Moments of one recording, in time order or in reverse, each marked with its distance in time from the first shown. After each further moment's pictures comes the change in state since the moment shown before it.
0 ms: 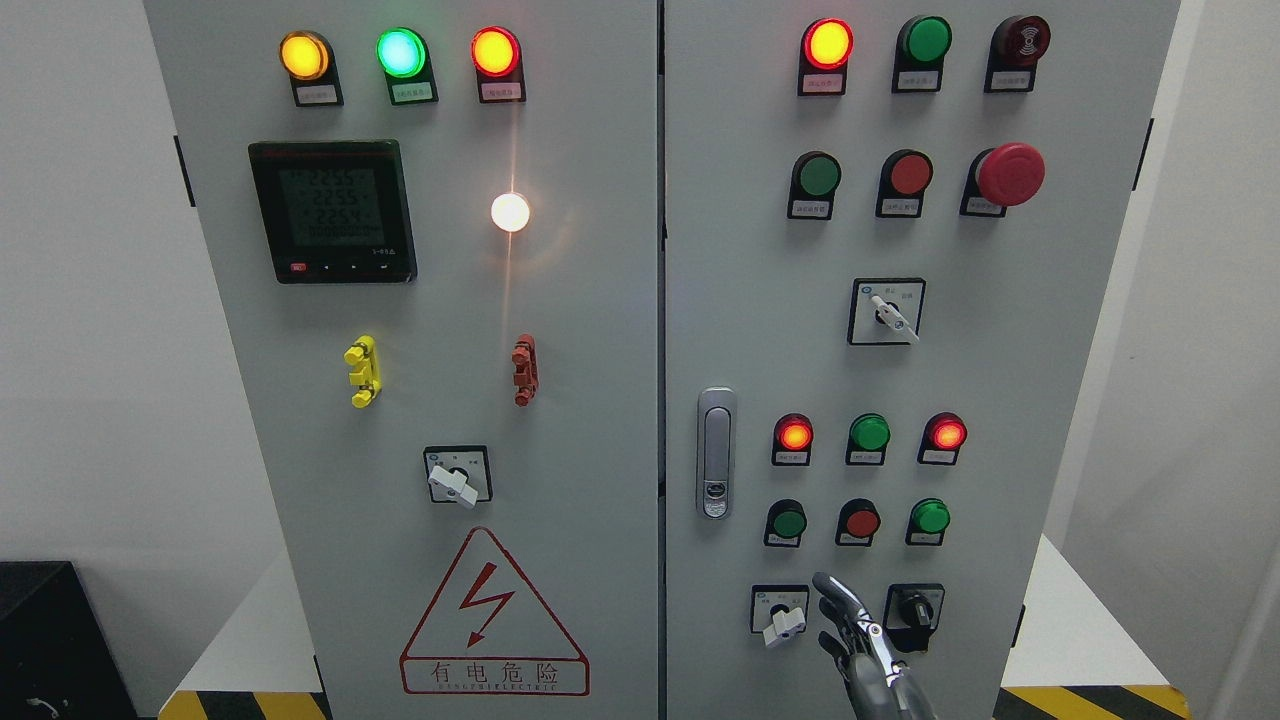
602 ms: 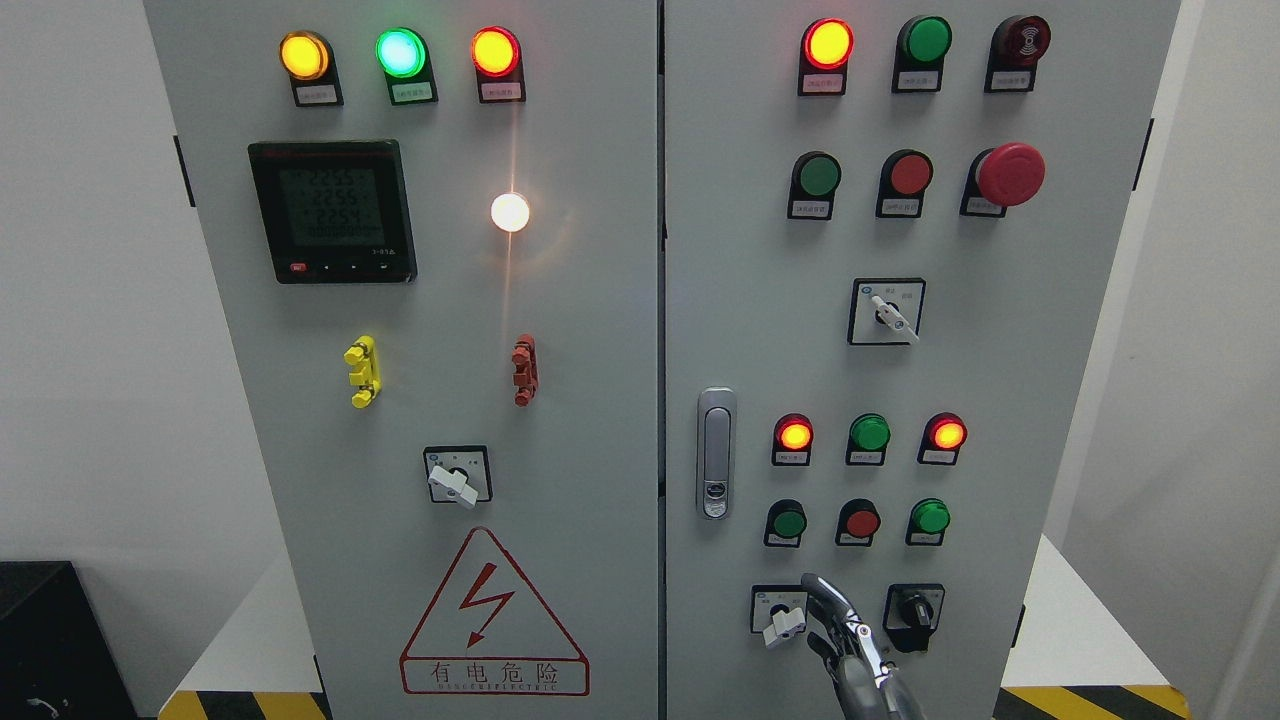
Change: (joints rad) left arm 0.000 0.000 0.000 0.000 0.000 0.000 0.000; right arm 0.001 0.000 0.023 -0.006 0.012 0.002 -0.001
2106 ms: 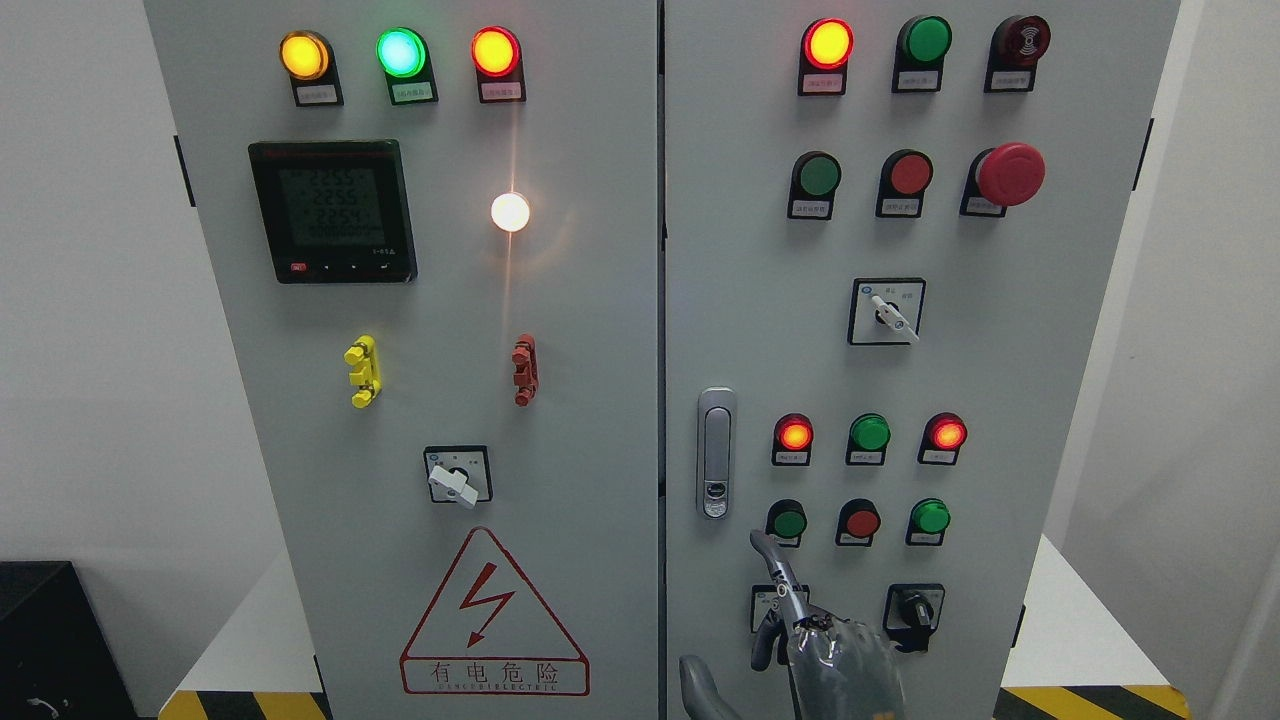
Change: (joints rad) left arm 0.000 0.000 0.000 0.000 0.000 0.000 0.000; right arm -0.150 0.000 0.165 0.116 1.121 -0.002 -0.286
